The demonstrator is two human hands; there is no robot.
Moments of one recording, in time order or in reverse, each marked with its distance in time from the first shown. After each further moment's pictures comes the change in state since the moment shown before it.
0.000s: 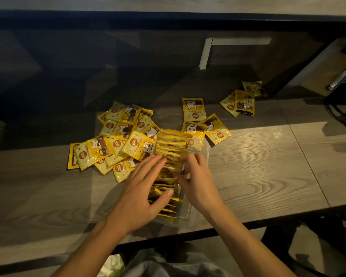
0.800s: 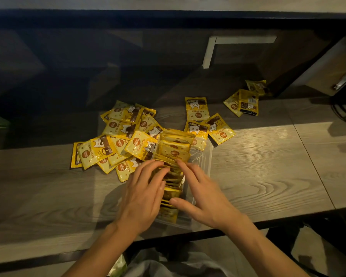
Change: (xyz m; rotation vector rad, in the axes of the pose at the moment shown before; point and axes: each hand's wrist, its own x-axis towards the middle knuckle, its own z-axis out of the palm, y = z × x) left_hand -0.005 -0.015 0.021 0.231 0.194 0.105; right_hand -0.022 0.015 -0.014 -0.260 -0.224 -0.332
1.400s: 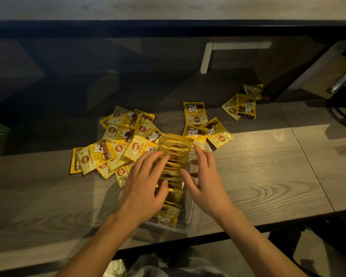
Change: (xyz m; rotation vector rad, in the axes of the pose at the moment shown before) left_hand 0.028 -0.002 -0.006 -0.008 -0.101 -0.068; right_hand 0.022 0.002 -0.005 0.191 0.236 0.266
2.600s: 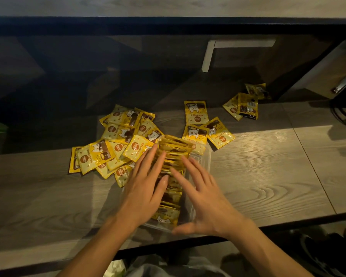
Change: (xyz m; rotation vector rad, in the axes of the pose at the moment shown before) left_hand -0.001 0.000 0.004 -0.094 -0.055 -0.110; right_hand -0.019 0.013 -0.007 -0.441 -0.247 -0.433
